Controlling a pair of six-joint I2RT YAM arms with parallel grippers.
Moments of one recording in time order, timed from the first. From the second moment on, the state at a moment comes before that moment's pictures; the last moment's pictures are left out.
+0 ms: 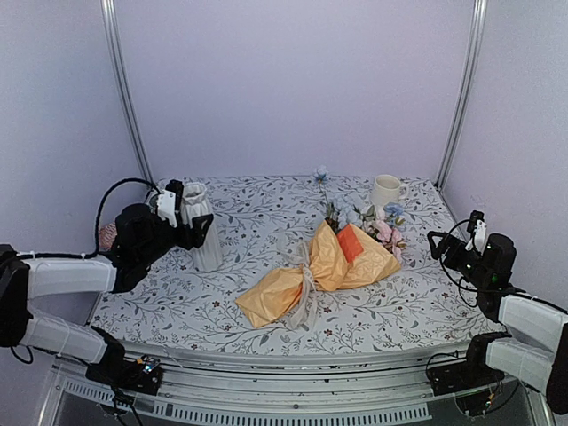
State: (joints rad) left arm -0.46 1.21 0.43 0.61 -0.05 -0.03; right arm -0.04 0.87 0.18 0.46 -0.27 0.45
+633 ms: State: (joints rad) left arm -0.26 1.75 0.85 0.81 0.04 -0.01; right arm -0.04 0.89 0.18 0.46 -0.27 0.45
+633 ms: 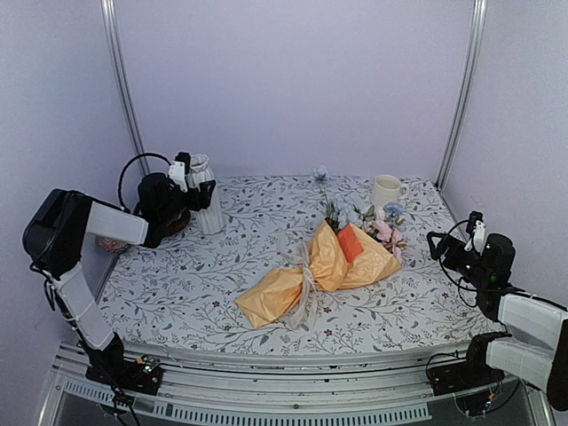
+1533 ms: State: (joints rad) left arm -0.24 1.70 0.71 1.00 0.13 -0.06; right arm -0.04 0.89 0.18 0.46 -0.27 0.45
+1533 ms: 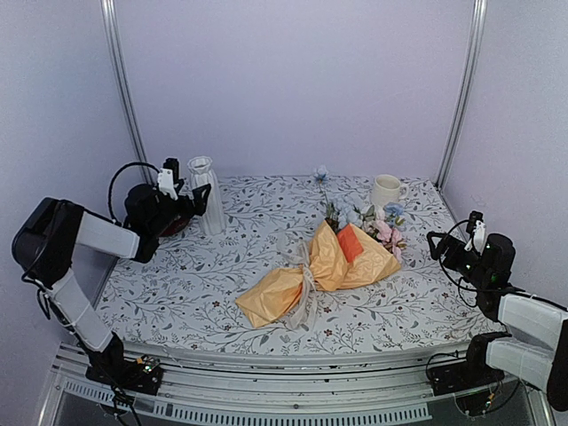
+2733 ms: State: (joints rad) left arm -0.41 1.09 0.37 0.35 0.35 -0.37; right arm 0.04 1.05 0.35 0.17 -0.41 0.66
